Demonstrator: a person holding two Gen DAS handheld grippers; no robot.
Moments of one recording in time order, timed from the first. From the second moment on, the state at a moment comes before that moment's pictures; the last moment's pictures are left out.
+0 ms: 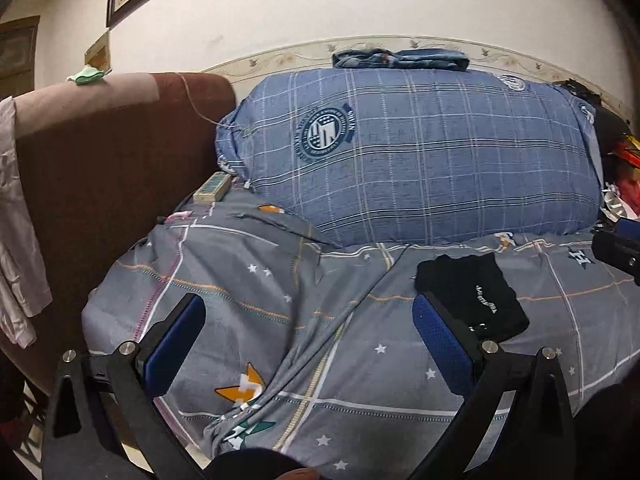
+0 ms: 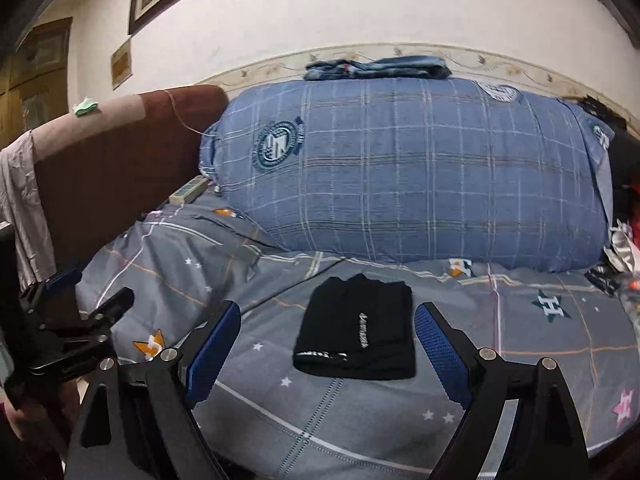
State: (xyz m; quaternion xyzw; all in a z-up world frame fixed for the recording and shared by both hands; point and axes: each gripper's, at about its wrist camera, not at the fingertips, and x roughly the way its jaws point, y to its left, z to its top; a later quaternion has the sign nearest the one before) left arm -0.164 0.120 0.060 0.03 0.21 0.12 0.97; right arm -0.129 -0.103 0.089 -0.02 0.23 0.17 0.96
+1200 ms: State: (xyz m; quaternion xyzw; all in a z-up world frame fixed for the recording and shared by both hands) left arm -0.131 0.102 0.024 0.01 0.29 0.07 0.95; right arm -0.107 -0.092 0.050 -0.04 0.30 0.17 0.94
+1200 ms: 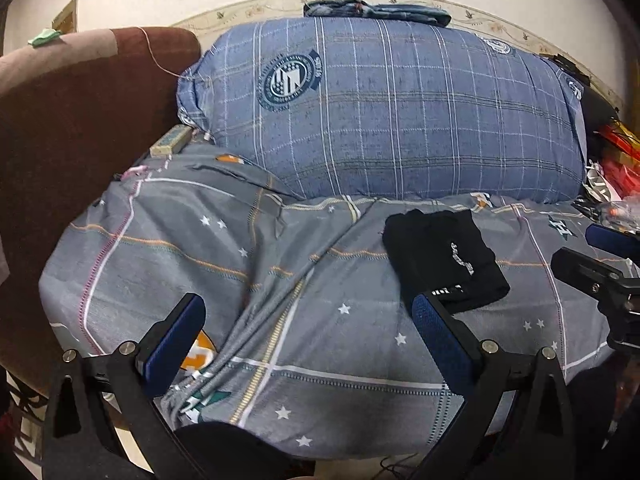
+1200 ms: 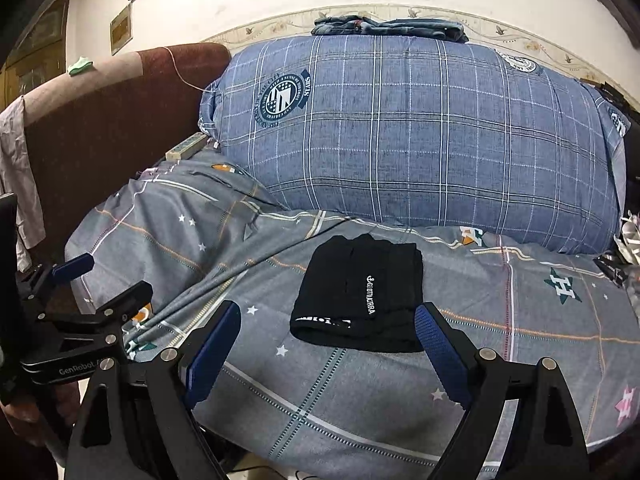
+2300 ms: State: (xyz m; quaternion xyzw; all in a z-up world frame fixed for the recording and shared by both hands) left arm -0.128 0.053 -0.002 0.07 0.34 0.00 0.94; right arm -0.087 -0.113 0.019 -0.05 0.35 0.11 0.93
